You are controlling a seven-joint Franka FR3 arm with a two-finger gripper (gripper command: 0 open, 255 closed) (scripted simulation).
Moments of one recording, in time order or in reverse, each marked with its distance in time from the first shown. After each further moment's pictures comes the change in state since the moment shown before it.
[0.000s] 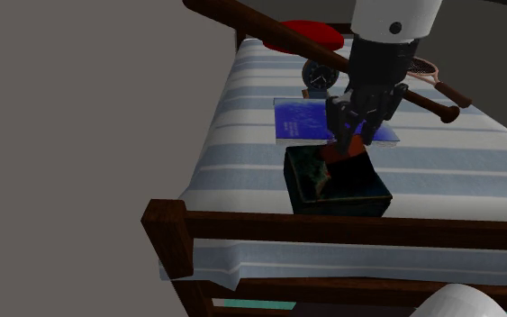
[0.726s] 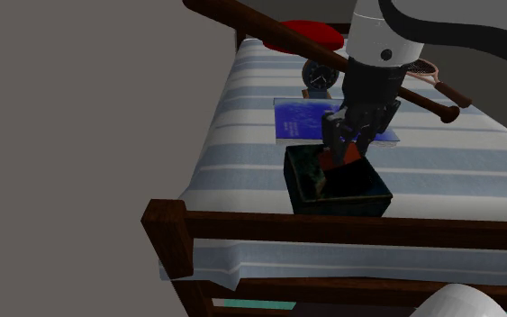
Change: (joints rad) arm -0.001 -0.047 0.000 -0.108 0.000 0.073 0.004
